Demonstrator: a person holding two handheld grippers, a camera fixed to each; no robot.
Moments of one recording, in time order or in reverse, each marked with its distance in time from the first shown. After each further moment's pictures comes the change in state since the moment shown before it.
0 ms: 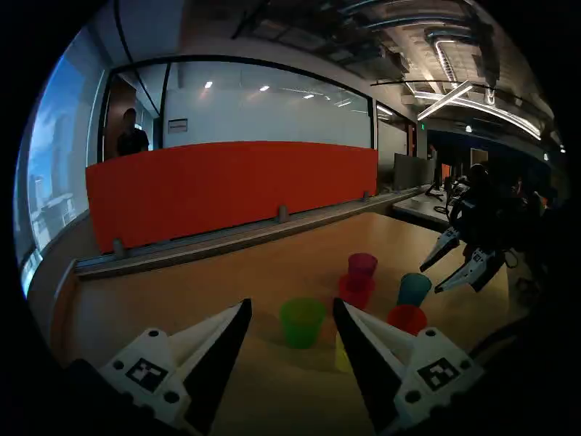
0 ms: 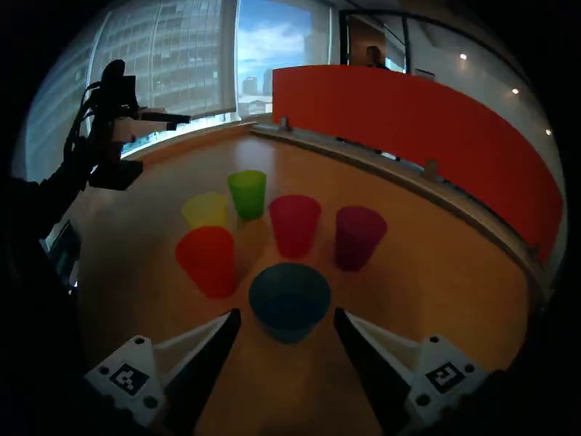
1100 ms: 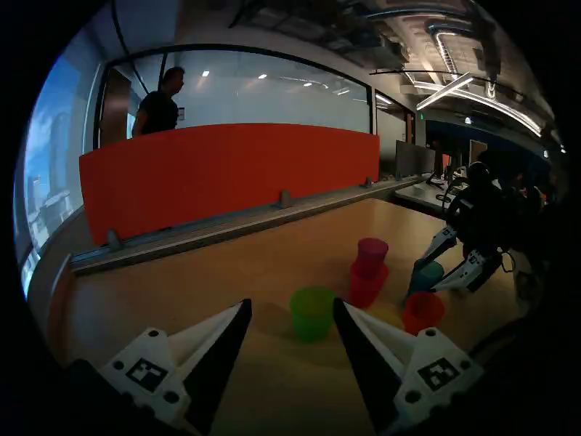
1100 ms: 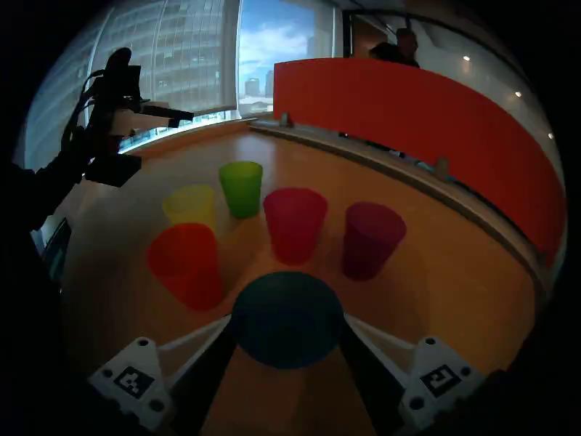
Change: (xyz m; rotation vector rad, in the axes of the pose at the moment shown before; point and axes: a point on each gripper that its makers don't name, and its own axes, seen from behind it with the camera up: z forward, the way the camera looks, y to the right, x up) left arm -0.025 -0.018 0.030 -0.015 -0.059 0.009; right arm -0.002 0.005 0.050 0.000 0.015 -0.015
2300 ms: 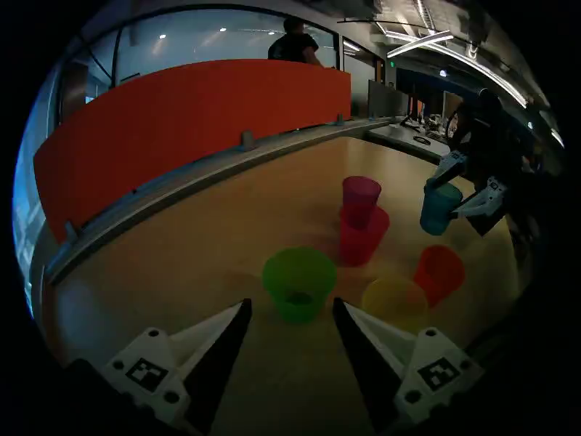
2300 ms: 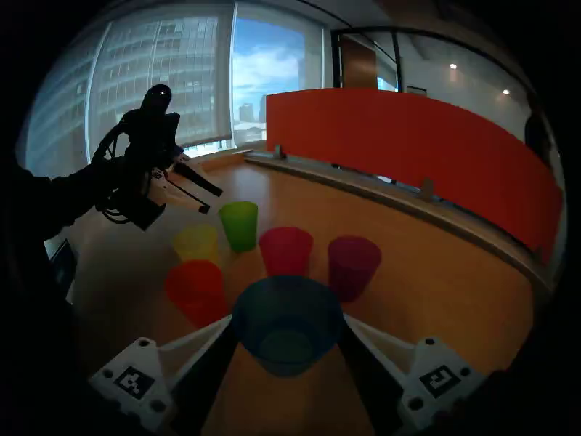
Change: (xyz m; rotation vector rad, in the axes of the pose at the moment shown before) left arm -0.064 0.027 0.075 -0.159 -0.269 0.102; right arm 0.038 0.007 -0.035 -0.009 0.132 0.040
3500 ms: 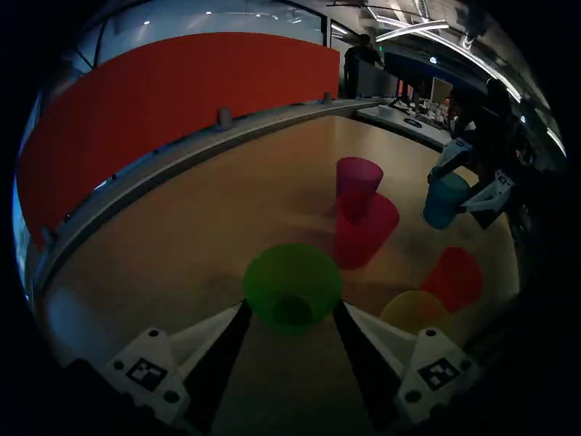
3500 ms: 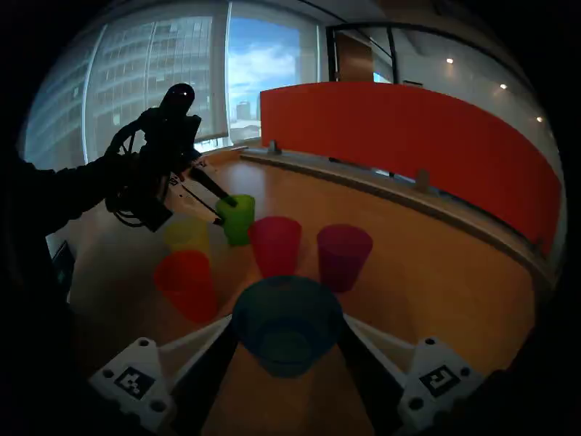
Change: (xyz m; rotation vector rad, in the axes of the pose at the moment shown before) left arm -0.007 0.009 0.064 -0.080 -0.090 0.017; right arm -0.014 0.012 0.001 -0.002 -0.018 0.017
